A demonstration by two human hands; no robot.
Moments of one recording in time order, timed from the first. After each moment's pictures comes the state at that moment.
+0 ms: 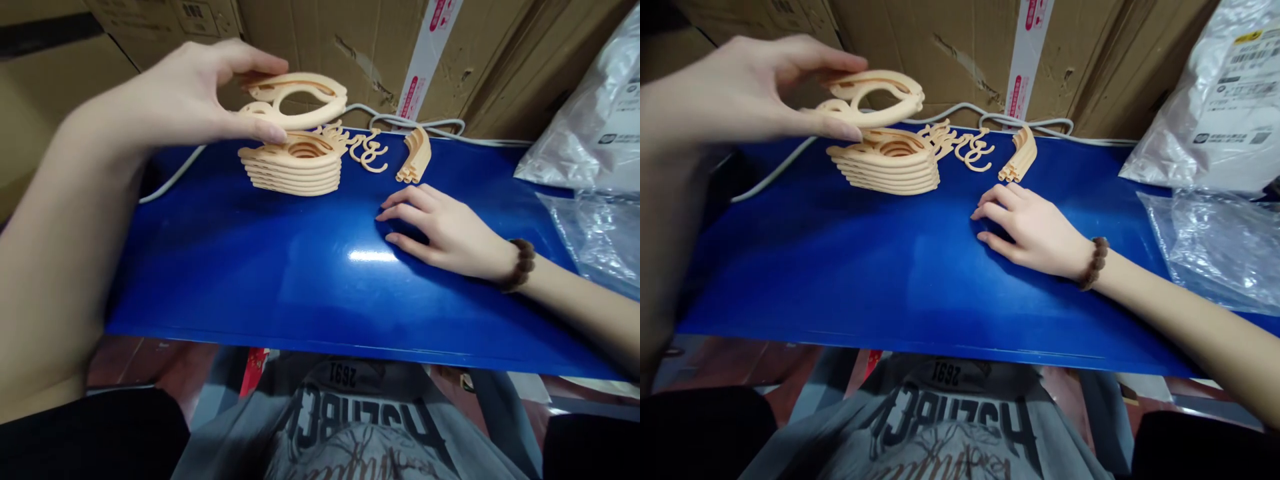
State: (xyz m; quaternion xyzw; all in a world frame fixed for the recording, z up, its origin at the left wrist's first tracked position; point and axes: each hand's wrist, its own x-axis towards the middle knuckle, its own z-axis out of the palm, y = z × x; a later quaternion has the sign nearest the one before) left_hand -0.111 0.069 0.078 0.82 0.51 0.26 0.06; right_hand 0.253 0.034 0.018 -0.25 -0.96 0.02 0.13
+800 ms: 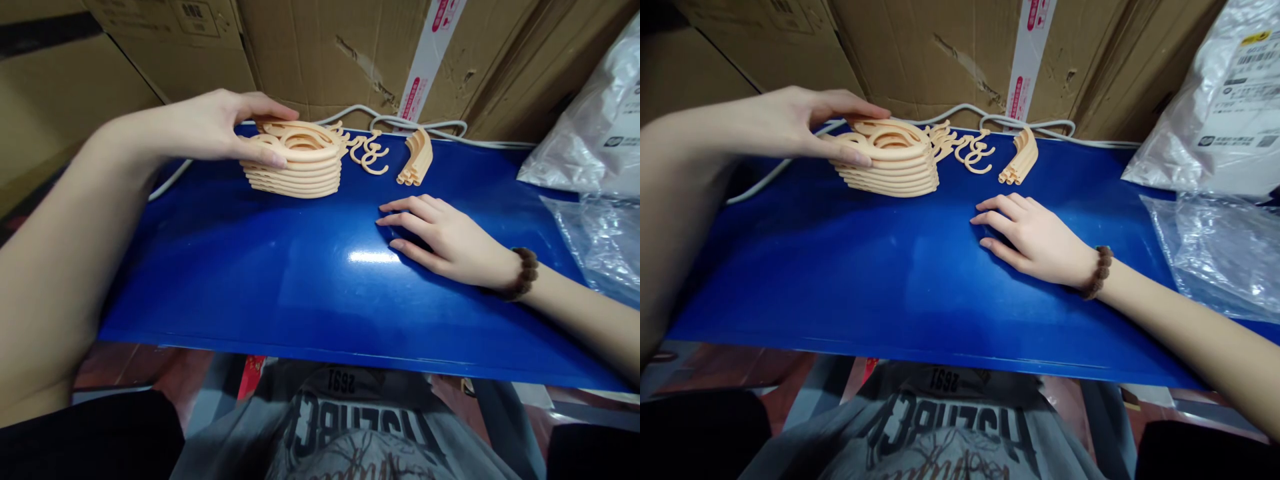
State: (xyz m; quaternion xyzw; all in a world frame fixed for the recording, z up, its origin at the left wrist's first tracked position) left_hand -0.132 0.104 0.052 0.82 0.53 0.14 0.16; right_hand 0.261 0.035 0.007 -0.22 -0.97 0.00 0.12
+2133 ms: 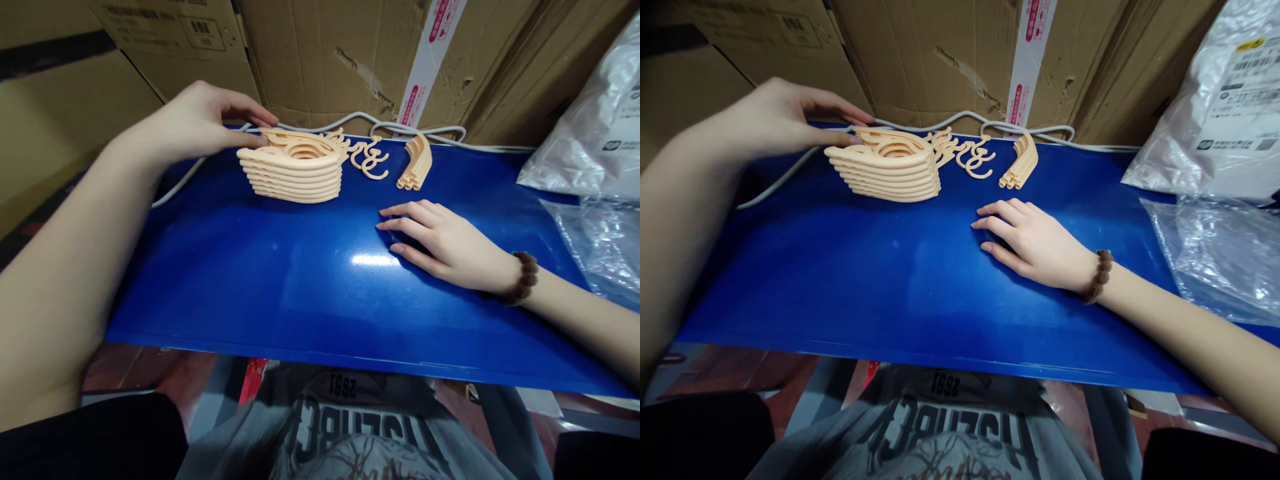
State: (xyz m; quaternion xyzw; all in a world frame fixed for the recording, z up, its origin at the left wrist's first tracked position) left_hand -0.146 0.105 0.049 0.80 0.55 0.21 0.11; right_hand 0.261 0.034 0.007 -0.22 -0.97 -0.01 0.12
